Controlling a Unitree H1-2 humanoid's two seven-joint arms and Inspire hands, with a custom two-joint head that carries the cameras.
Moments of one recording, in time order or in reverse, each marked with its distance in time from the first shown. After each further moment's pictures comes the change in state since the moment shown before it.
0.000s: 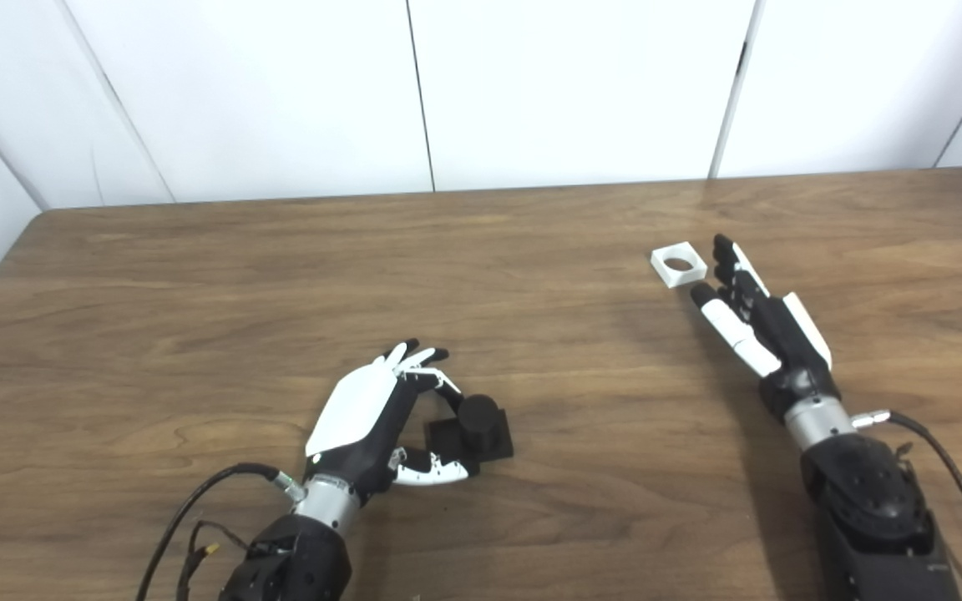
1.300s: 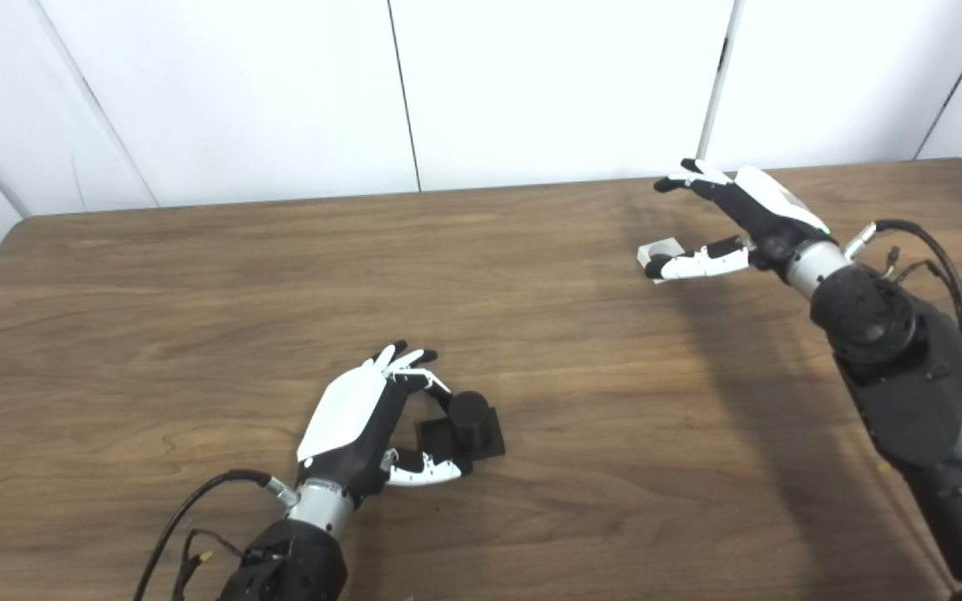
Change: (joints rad) left arm 0.002 -0.012 0.004 0.010 0.002 0.000 0.009; right arm -0.347 -0.255 0.251 0.192 -0.447 0.036 0.138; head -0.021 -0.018
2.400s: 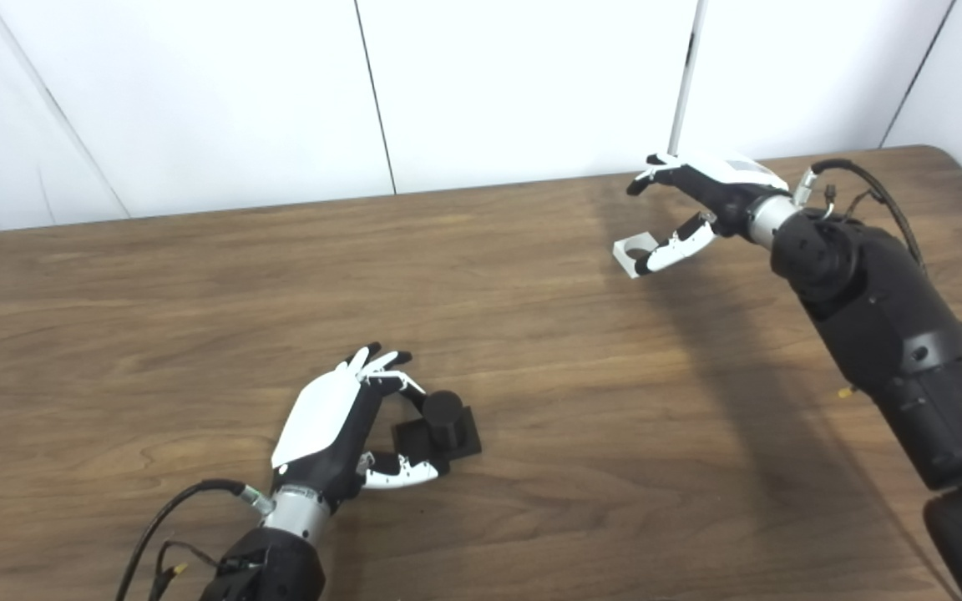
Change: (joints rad) left arm 0.002 0.021 0.009 -0.004 -0.001 -0.009 0.000; right arm -0.148 -0.023 0.138 0.149 -0.155 -0.038 0.068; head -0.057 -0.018
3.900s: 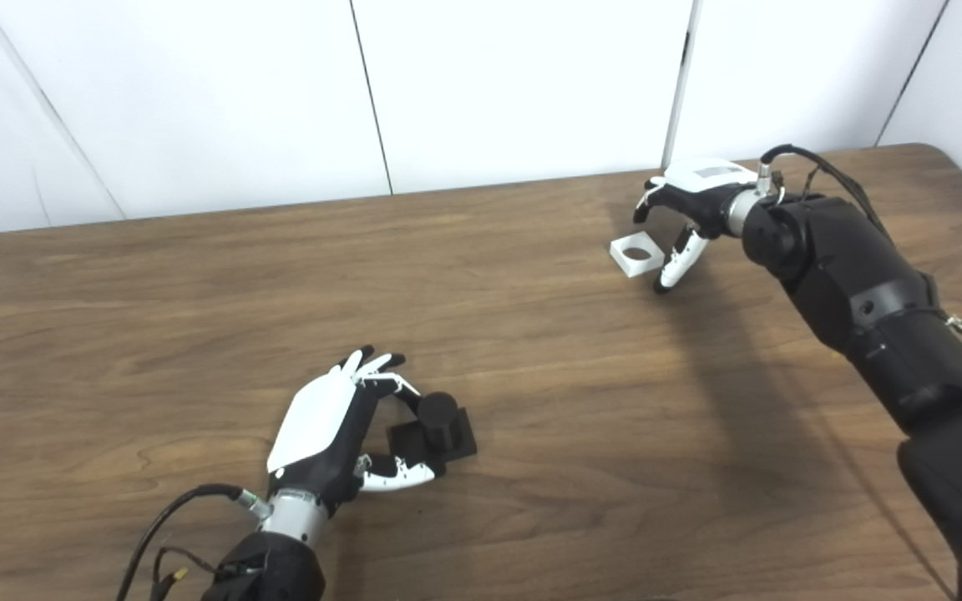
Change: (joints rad) left arm 0.010 -0.022 -0.003 -0.017 0.041 0.022 -0.021; right arm -0.131 0.010 0.166 0.245 -0.177 -0.083 0.014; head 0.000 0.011
